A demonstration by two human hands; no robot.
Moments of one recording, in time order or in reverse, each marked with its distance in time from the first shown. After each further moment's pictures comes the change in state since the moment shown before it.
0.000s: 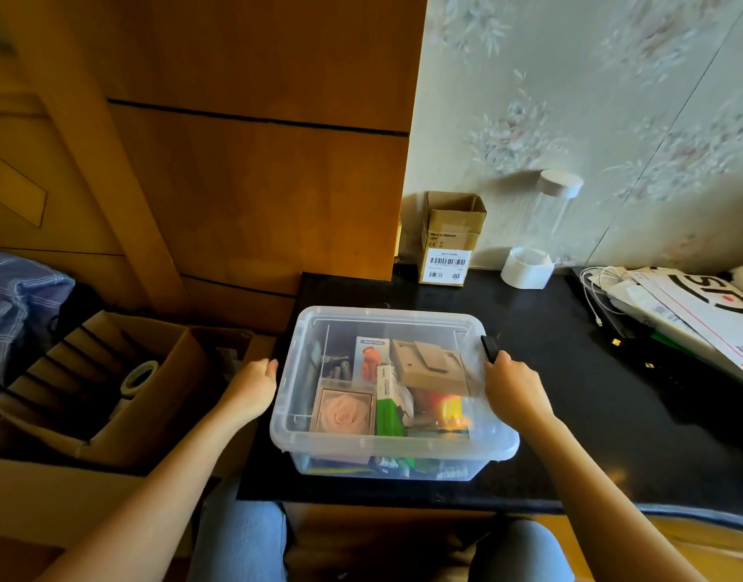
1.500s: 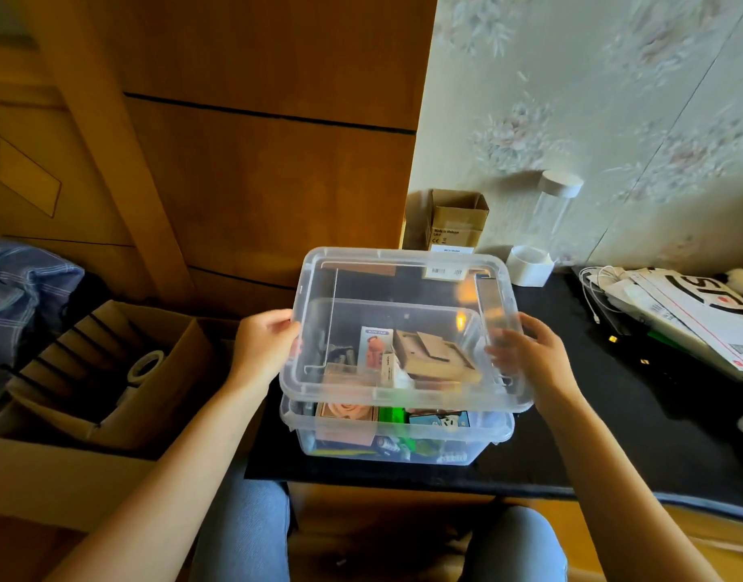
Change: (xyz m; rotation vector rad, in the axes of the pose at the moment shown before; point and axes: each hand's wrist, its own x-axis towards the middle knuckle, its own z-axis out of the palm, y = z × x) left_hand -0.050 0.047 -0.032 -0.504 0.214 0.206; right_hand -0.038 -0.017 -0.056 1.132 0.045 0.102
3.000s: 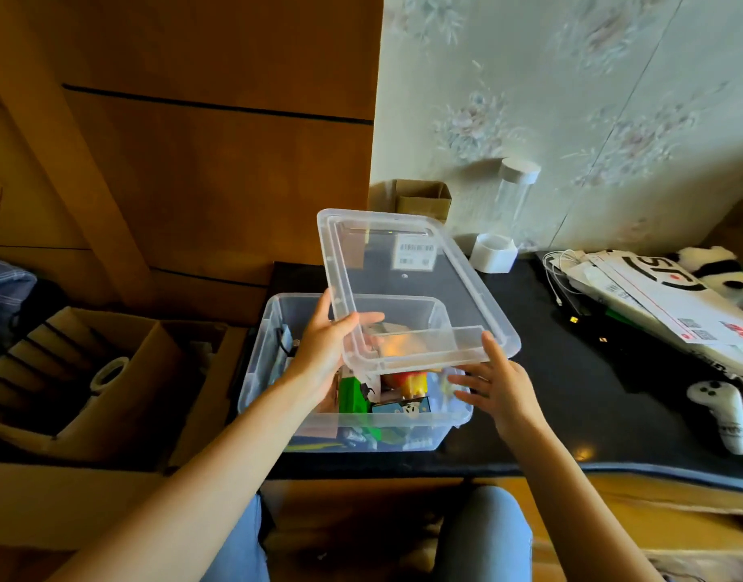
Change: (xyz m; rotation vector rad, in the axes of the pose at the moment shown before) left_hand -0.043 0.045 0.091 -0.607 -0.432 -0.188; right_hand -0.032 0.035 -0.021 0.191 -0.056 0.182
